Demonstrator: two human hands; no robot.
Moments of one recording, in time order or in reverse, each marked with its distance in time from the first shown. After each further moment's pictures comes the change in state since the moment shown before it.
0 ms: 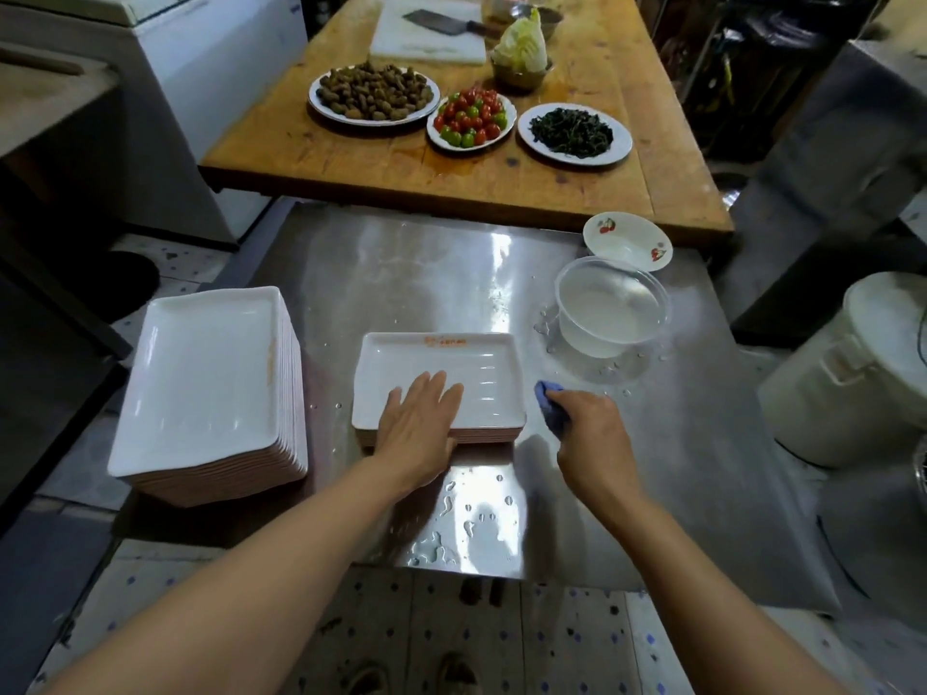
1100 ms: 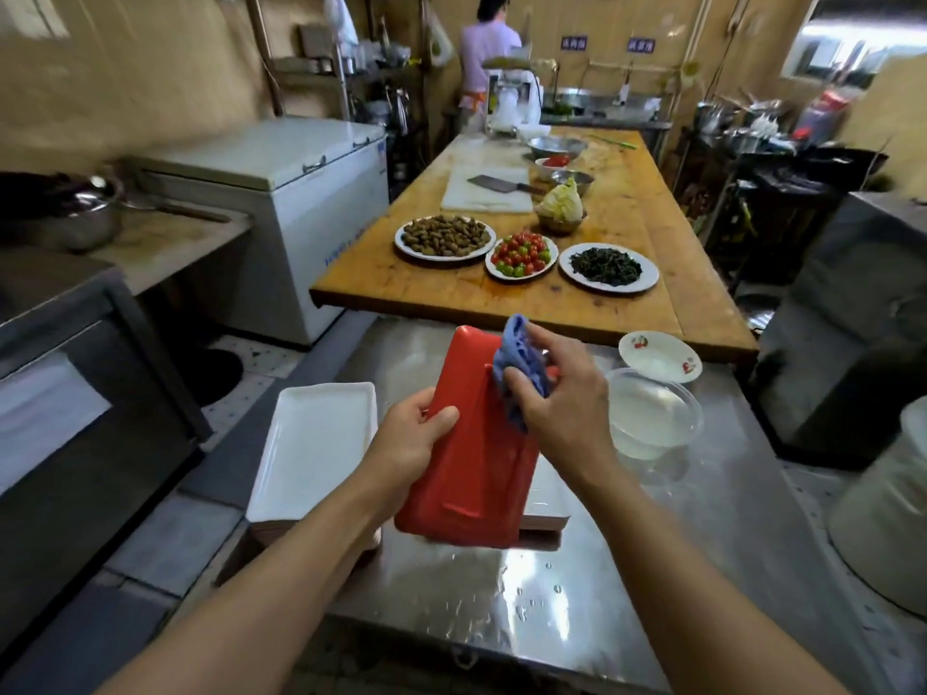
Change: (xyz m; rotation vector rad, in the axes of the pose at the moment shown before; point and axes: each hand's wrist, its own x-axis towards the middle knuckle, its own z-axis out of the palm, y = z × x) left_hand -0.082 -0.017 -0.152 -1.460 0.302 -0.079; right_hand 0.024 -0.157 -0.068 0.459 0.302 -0.291
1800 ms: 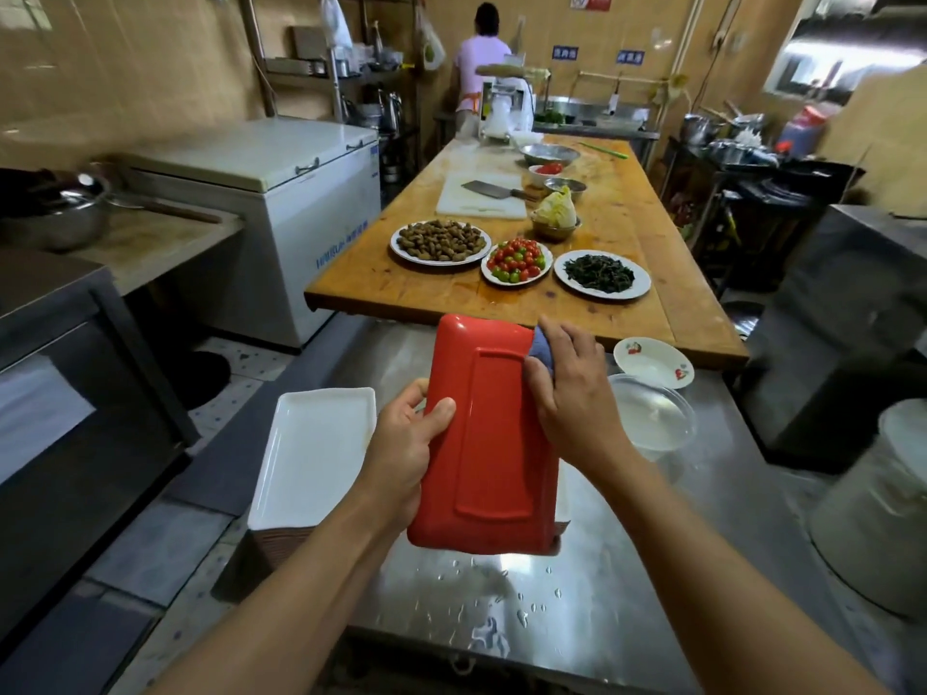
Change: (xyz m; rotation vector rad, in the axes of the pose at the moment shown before) left_hand -0.011 0.013 0.000 -0.314 0.037 0.053; right_hand 0.015 0.005 -0.002 -0.326 -0.107 -0.115
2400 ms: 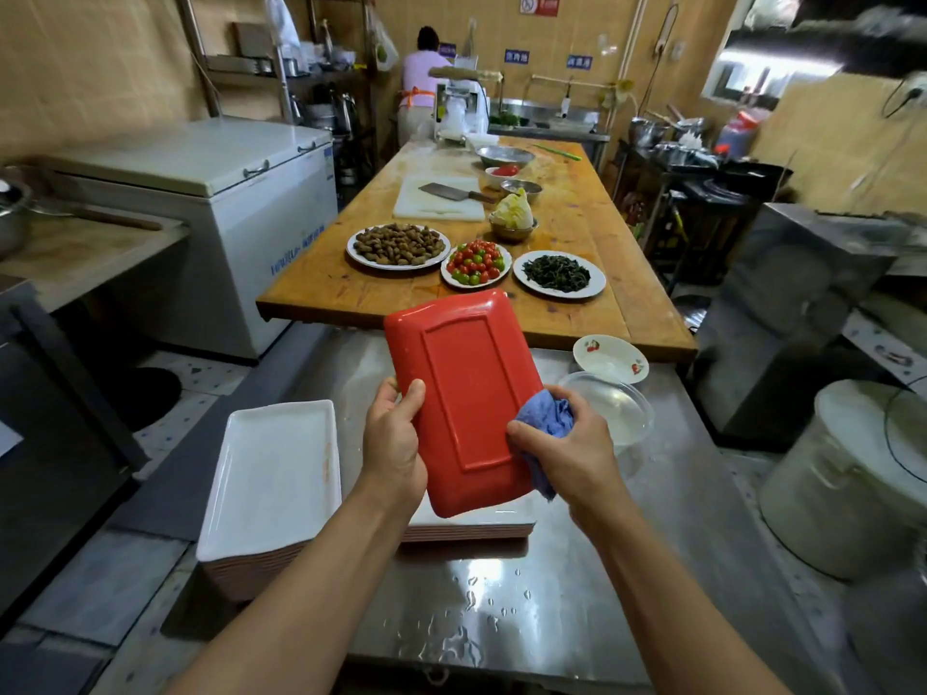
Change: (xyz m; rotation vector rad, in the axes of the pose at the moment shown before) left_hand 0.034 -0.015 0.034 -0.254 0.180 -0.026; right_hand -0.045 0.010 -0.019 0.660 -0.003 0.556
